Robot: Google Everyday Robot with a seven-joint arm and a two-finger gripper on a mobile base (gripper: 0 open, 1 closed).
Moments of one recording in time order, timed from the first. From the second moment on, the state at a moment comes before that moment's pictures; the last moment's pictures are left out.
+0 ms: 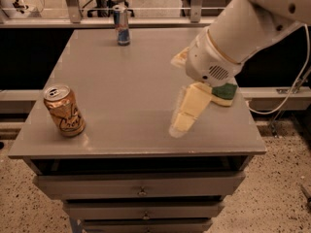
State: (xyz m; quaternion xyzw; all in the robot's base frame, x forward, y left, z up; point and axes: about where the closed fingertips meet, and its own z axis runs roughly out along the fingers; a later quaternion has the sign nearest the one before) arm 0.462 -0.050 0.929 -0.65 0.70 0.14 0.24
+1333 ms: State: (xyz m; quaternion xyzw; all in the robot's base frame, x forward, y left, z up) arm 0.470 0.068 0.912 -0.65 0.64 0.25 0.33
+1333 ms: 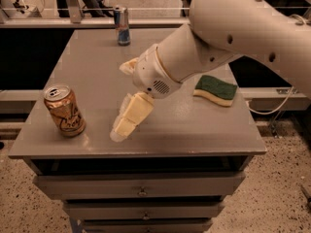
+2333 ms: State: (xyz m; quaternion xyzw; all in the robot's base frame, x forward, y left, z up) arm 0.498 0.172 0.882 -0.61 0.57 0.36 0.41
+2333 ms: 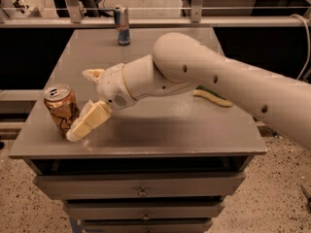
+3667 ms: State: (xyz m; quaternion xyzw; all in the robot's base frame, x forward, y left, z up) arm 0.516 0.196 0.911 -0.56 0.56 0.41 0.45
